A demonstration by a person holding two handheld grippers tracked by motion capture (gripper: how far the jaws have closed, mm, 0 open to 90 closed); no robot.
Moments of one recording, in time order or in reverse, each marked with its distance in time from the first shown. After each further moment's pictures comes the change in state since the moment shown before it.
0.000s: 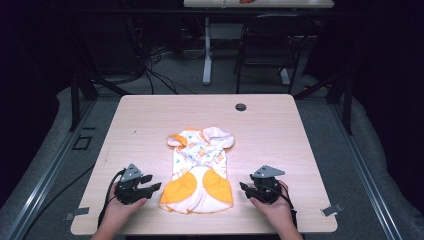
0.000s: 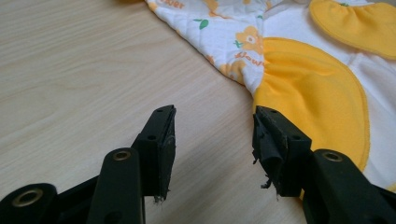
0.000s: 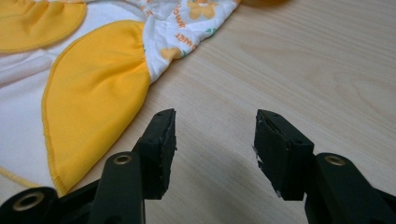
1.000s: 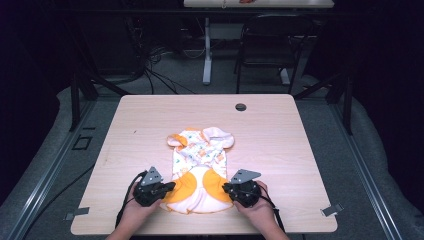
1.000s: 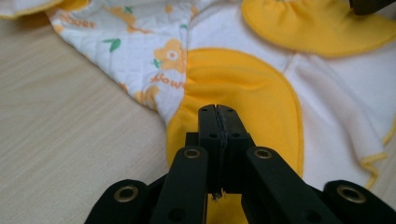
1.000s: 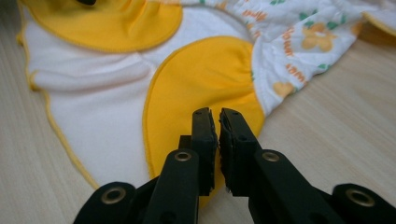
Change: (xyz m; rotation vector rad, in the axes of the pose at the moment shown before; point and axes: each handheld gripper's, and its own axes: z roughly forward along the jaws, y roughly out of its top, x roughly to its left) left arm -0.041 0.011 0.027 0.038 -0.063 0.129; right arm 0.049 0.020 0.020 0.024 0.157 -0.168
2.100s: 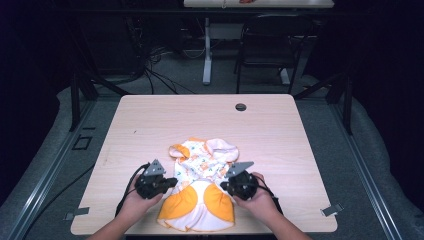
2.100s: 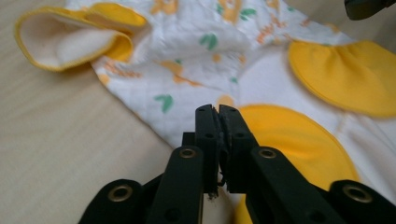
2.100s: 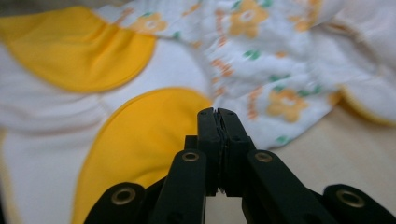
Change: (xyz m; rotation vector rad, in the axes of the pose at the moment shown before) left arm 0.012 0.035 0.001 0.041 -0.051 -0.019; right arm -0.007 0.033 -0.005 0.120 0.090 -0.077
